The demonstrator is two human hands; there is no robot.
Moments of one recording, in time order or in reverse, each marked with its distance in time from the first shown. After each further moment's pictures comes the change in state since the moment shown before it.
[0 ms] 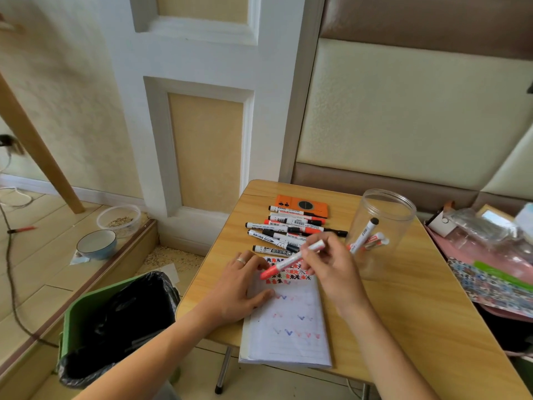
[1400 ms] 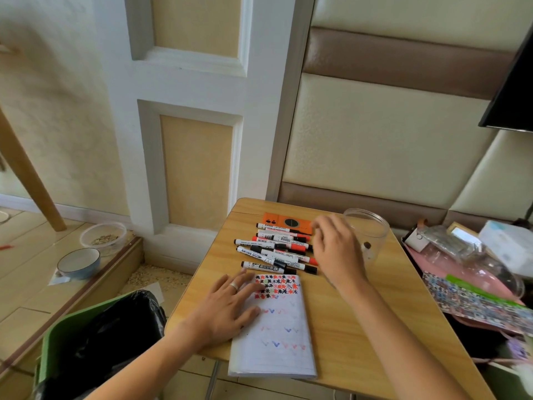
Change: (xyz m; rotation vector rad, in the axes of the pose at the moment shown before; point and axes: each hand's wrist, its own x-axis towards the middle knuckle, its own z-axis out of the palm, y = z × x) left_hand -0.005 -0.003 0.001 0.260 -0.235 -0.010; right_hand 0.053 -0.031 -0.034 -1.047 0.266 -0.591
